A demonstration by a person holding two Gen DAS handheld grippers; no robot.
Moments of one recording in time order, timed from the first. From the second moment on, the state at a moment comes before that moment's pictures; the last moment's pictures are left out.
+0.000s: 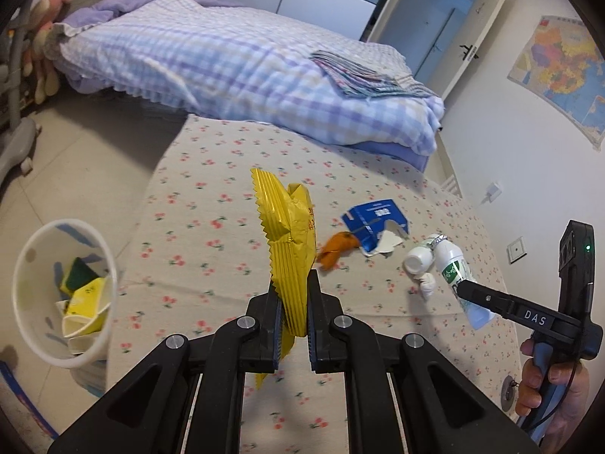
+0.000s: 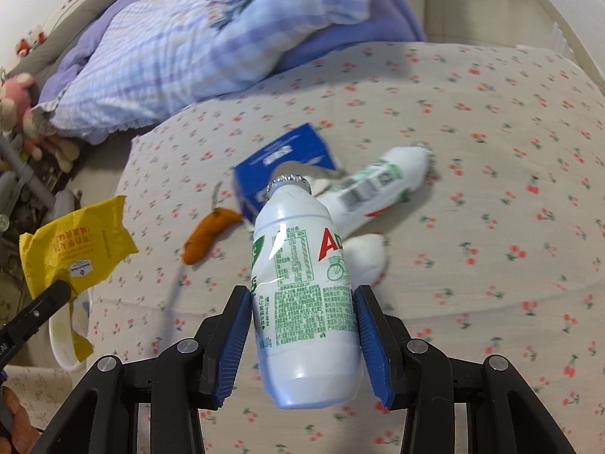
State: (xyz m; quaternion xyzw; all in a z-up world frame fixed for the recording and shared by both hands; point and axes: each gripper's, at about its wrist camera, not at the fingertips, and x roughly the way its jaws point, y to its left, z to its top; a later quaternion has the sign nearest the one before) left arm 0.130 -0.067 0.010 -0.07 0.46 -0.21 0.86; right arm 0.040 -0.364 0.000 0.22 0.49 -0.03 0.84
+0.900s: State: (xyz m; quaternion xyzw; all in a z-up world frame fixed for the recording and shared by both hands) left arm 0.143 0.120 -0.029 -0.12 0.51 -0.03 0.85; right arm 0.094 -0.217 -0.011 0.15 0.52 0.05 0.84
